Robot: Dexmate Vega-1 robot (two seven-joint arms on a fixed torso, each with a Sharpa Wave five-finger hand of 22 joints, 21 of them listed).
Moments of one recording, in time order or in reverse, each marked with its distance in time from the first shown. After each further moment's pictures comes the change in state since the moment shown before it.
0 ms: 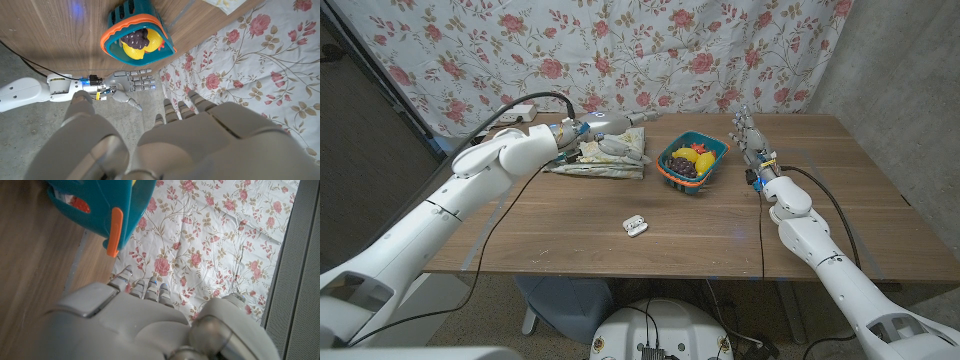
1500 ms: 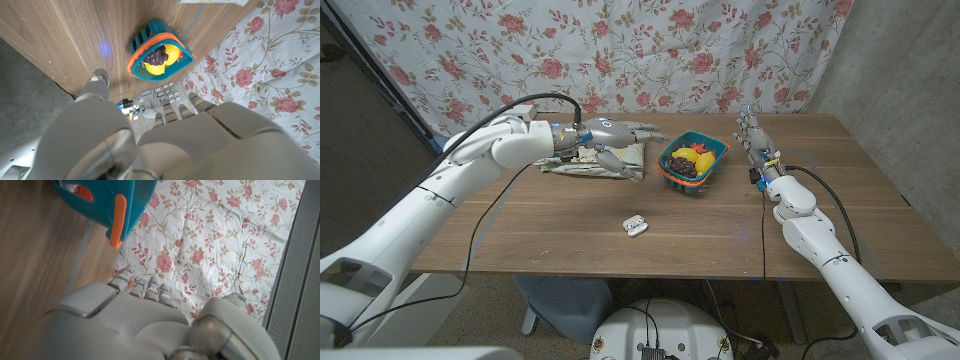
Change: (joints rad) left arm -0.051 0.006 -0.015 0.036 0.108 -0.244 -0.123; left_hand 0.309 0.080 0.128 -0.014 -0.031 0.002 0.013 0.014 0.005 -0.022 -0.025 0.024 0.028 -0.068 -0.007 -0.008 0.000 -0.047 -0.014 -0.004 0.000; right arm -0.004 -0.014 0.007 -0.013 0.003 -0.021 -0.015; right_hand 0.008 -0.002 0.000 0.000 0.000 -0.010 0.002 -0.008 0.000 0.000 0.000 -0.004 0.000 0.000 0.000 0.000 0.000 -0.004 0.004 0.000 0.000
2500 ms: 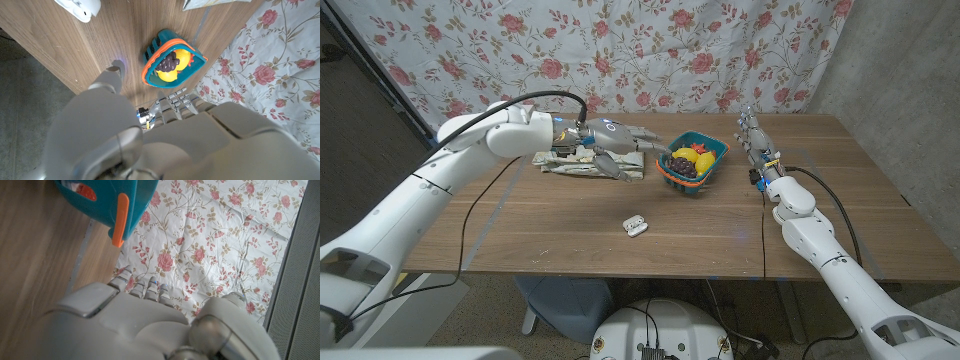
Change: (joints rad) left arm -0.048 0.010 -0.011 -0.054 -0.010 -0.088 -0.148; left_hand 0.135 0.006 0.078 0.004 0.013 -0.002 0.009 0.012 0.005 0.184 -0.040 0.100 0.026 0.015 -0.004 0.012 0.005 -0.021 0.010 0.005 0.000; right arm -0.004 0.005 0.002 -0.002 -0.003 -0.002 -0.011; right_hand 0.004 0.004 0.000 0.000 0.000 0.000 0.000 0.000 0.000 0.000 0.000 0.000 0.000 0.000 0.000 0.000 0.000 -0.003 0.004 0.000 0.000
